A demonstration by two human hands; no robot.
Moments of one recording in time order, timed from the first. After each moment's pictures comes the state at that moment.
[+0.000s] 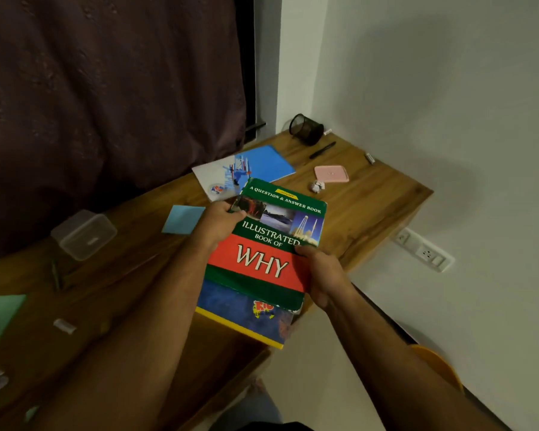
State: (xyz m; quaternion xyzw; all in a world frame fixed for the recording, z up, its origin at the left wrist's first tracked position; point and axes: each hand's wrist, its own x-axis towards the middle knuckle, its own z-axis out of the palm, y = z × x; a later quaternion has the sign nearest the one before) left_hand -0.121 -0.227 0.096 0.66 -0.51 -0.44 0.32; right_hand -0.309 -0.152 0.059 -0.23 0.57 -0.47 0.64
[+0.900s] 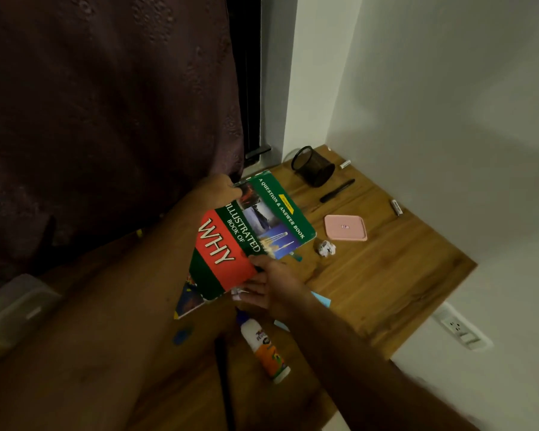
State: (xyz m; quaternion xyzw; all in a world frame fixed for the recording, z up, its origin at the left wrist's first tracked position) left_hand -0.121 -0.510 0.107 0.71 -0.62 -0.30 0.13; right_hand -0.277 -0.360 0.079 -0.21 0.53 -0.29 0.77
